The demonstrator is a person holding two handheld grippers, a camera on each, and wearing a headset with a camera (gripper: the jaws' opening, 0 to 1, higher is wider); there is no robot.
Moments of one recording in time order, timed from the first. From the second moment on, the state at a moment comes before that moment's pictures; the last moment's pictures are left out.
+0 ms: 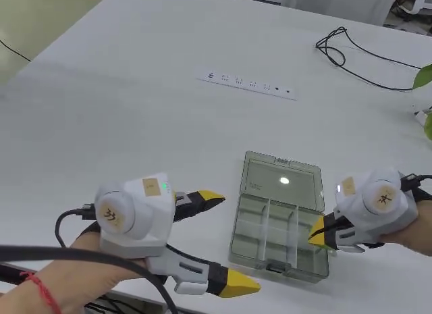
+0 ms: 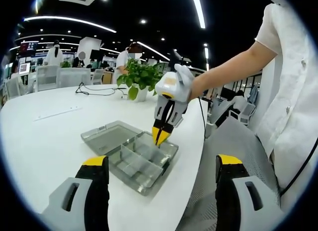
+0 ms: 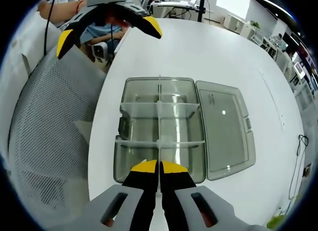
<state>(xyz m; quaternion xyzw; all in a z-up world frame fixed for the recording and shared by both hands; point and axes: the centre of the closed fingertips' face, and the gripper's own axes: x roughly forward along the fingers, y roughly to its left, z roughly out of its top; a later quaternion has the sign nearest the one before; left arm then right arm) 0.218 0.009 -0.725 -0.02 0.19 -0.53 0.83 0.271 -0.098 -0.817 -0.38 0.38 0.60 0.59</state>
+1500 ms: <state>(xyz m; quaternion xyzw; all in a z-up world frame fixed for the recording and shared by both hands) 0.222 0.031 -0.737 0.01 0.21 -0.52 0.83 0.265 -0.145 -0.760 -0.29 0.34 0.52 0.73</state>
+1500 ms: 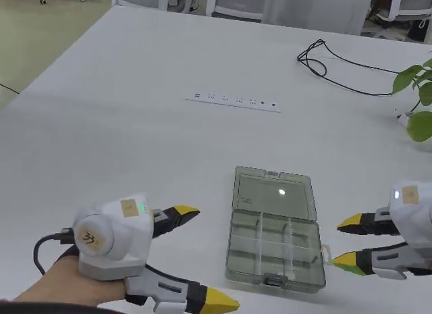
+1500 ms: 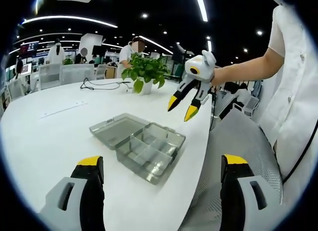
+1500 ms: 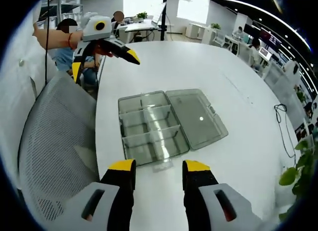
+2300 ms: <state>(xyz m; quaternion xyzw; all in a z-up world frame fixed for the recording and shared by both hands) 0.227 0.043 -0.756 0.04 0.24 -0.50 0.83 0.243 -0.202 -0.774 -0.18 0.33 0.43 0.82</state>
